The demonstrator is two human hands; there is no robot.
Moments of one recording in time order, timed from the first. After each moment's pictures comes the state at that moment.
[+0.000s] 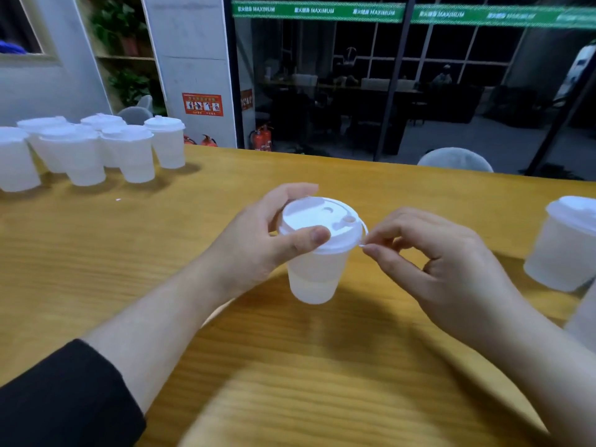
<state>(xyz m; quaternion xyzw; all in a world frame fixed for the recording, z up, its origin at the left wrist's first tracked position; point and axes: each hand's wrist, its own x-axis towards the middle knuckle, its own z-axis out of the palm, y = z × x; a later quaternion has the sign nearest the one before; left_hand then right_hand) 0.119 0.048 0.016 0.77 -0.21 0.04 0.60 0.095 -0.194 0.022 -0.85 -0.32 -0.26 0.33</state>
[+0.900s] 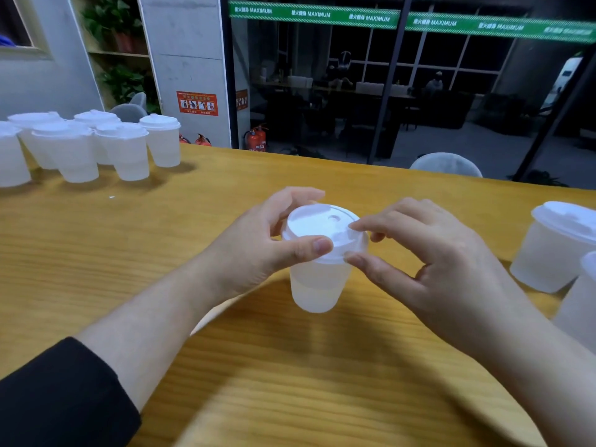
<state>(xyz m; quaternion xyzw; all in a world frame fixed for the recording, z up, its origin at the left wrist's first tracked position) 0.115 0.047 0.019 0.78 -0.23 0.02 0.58 0.074 -0.191 0.038 -0.89 -0.28 -0.28 0.21</state>
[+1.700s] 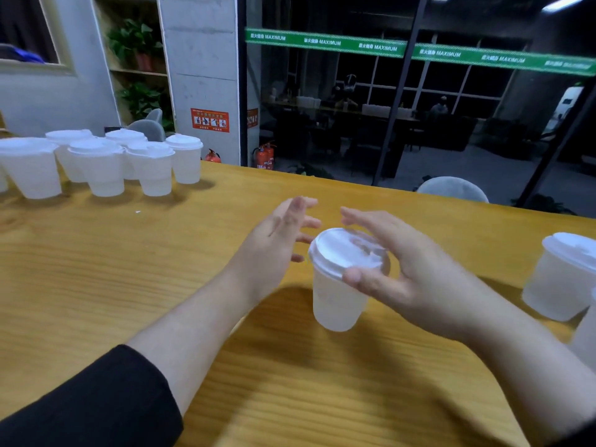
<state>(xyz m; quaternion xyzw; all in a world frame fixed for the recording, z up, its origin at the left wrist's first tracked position) 0.127 0.052 0.019 0.76 -0.14 0.10 0.63 0.093 -0.160 0.057 -0.92 -0.27 -0.10 0.27</state>
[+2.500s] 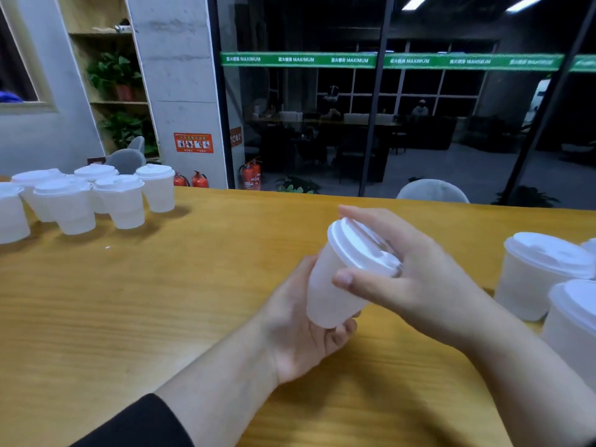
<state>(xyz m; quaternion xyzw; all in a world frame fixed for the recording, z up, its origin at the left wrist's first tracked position) 0.104 -0.027 0.026 0.48 0.02 -0.27 0.84 0.090 -0.196 0.073 -0.88 -0.23 -0.13 0.40</state>
